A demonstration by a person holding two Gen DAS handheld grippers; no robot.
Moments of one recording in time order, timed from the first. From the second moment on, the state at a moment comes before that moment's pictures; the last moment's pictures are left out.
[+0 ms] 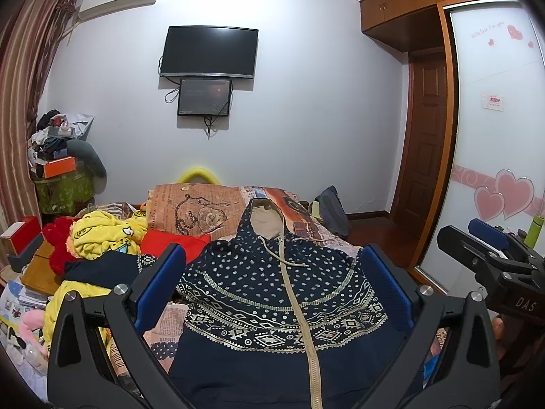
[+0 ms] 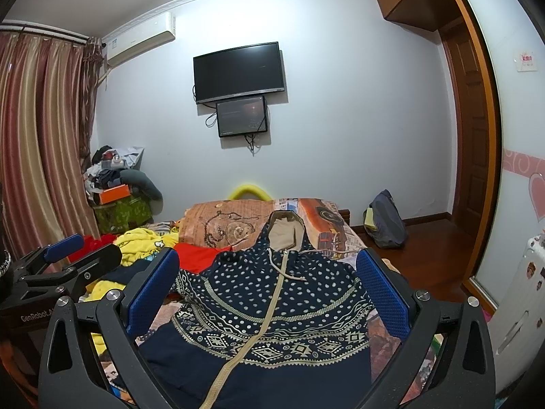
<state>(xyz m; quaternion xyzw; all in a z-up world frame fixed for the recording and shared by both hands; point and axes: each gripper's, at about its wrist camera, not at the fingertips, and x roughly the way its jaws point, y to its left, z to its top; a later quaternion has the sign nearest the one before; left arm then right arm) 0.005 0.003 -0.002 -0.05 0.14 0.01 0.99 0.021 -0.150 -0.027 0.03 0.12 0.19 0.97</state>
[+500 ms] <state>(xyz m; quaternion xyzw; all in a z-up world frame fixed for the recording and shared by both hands) 0.007 0.001 -0.002 -0.05 0.14 0.01 0.99 0.022 -0.150 -0.026 0.03 0.12 0.19 0.97</state>
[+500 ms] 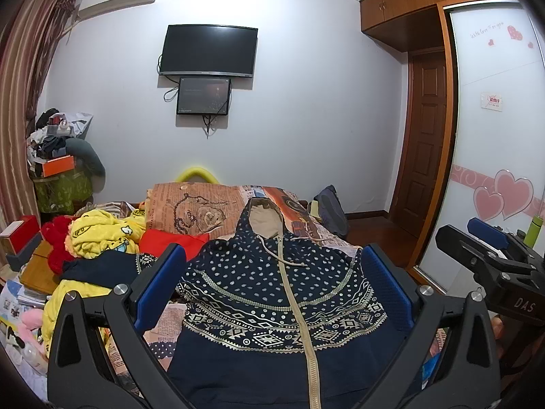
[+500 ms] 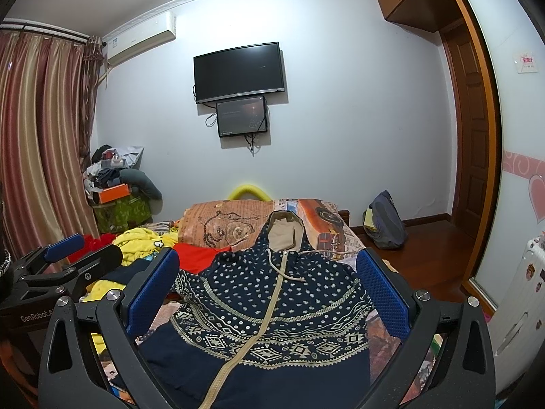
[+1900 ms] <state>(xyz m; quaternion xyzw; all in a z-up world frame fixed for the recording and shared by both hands) 0.048 0.044 0.001 -0.07 0.16 0.02 0.98 0.067 -0.136 -0.028 0.02 0.15 0.20 0.97</state>
